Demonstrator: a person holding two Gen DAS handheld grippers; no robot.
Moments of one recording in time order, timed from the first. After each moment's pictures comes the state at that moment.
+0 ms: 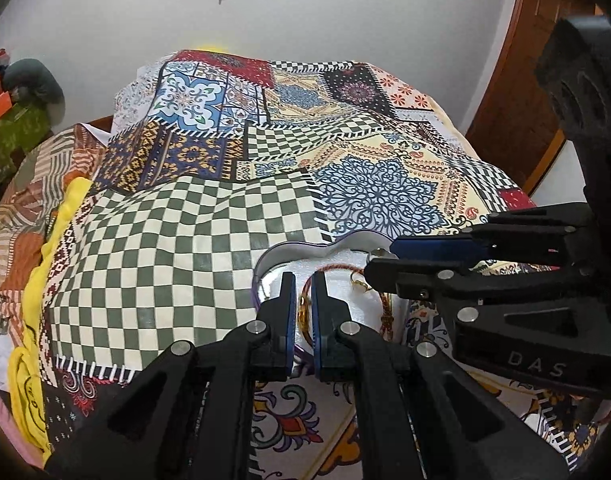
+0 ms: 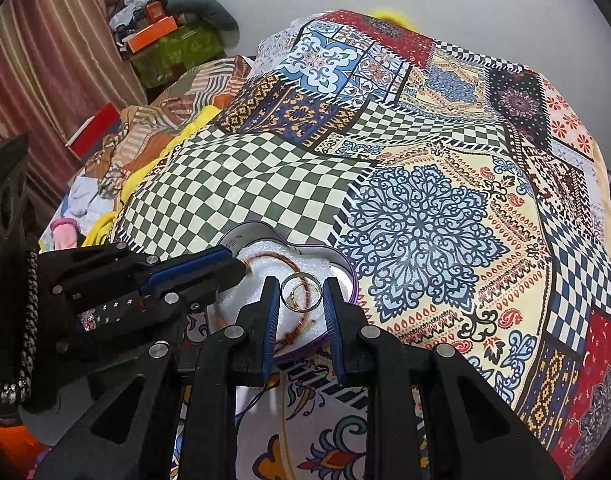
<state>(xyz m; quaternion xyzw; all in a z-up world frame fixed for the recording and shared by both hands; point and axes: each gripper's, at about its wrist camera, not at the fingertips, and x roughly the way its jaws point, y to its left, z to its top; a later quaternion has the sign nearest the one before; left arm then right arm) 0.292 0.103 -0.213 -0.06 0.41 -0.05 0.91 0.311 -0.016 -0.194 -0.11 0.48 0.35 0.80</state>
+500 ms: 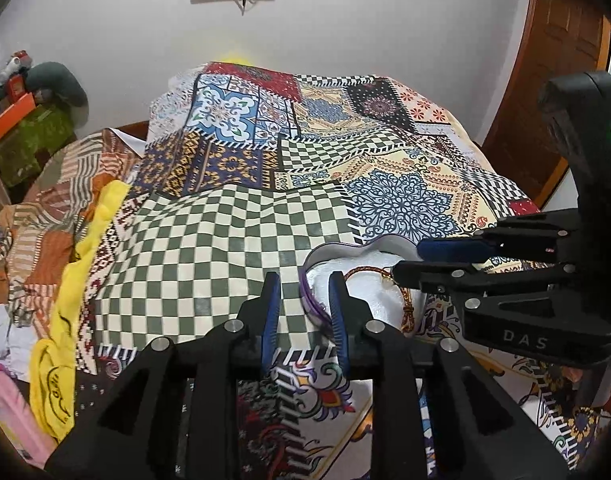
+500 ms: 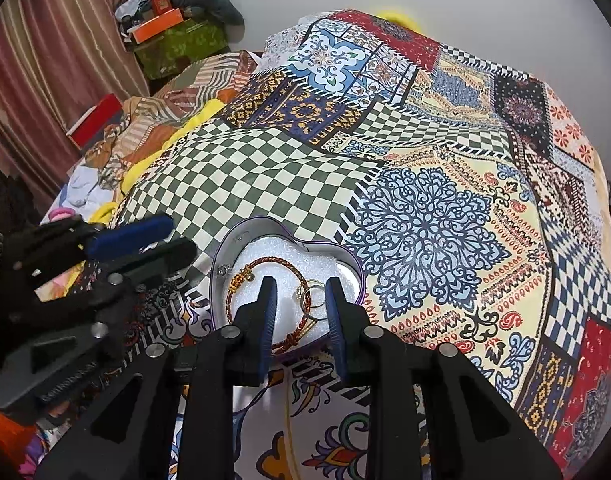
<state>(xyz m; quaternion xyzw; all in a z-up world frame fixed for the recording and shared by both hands) 0.264 0.125 -0.189 -0.05 0.39 -0.01 0.92 0.304 -0.008 -0.189 -0.14 0.47 0.35 0.80</state>
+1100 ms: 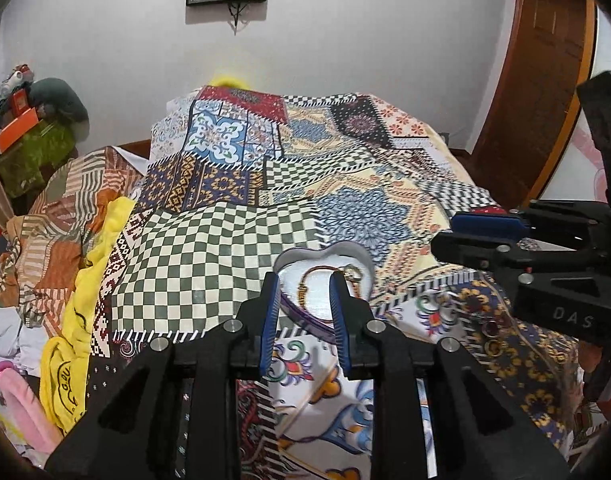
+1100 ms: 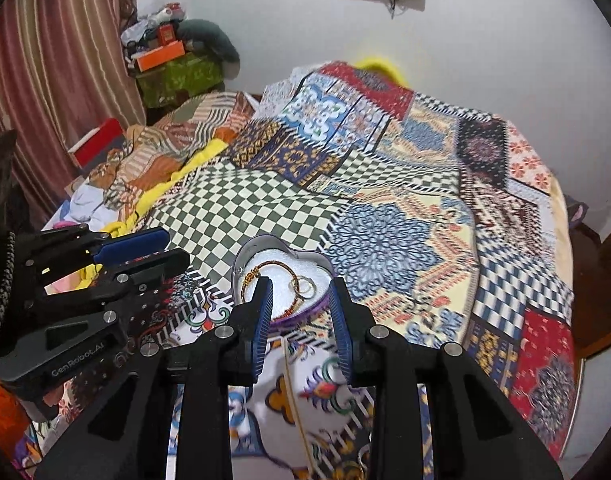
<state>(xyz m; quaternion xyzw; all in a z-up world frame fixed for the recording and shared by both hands) 0.221 0.096 -0.143 -0.05 0.37 -0.02 0.93 0.256 -0.051 -0.128 -0.13 0.40 0.32 0.85</state>
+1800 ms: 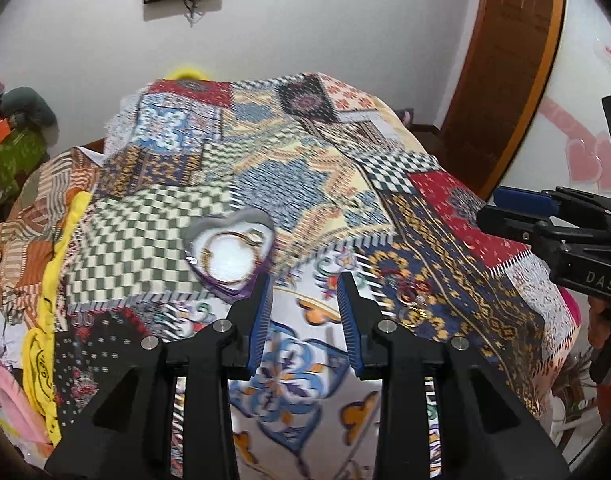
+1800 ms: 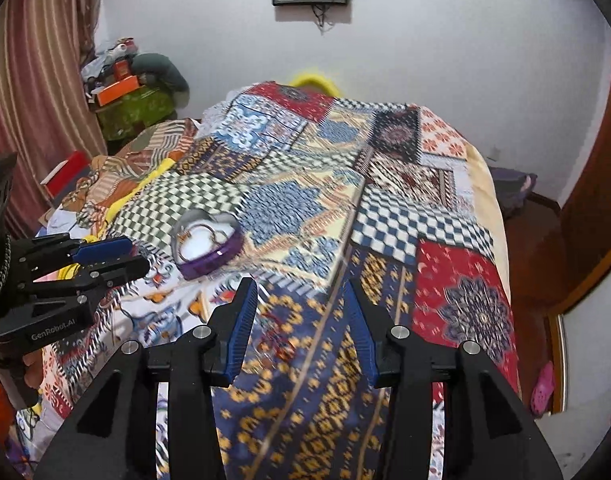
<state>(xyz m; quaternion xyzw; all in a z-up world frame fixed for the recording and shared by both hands) 0.199 0.011 -0.148 -0.03 0.40 -0.08 0.91 0.225 -0.165 -0.121 -0.09 0.39 0.25 0.88</state>
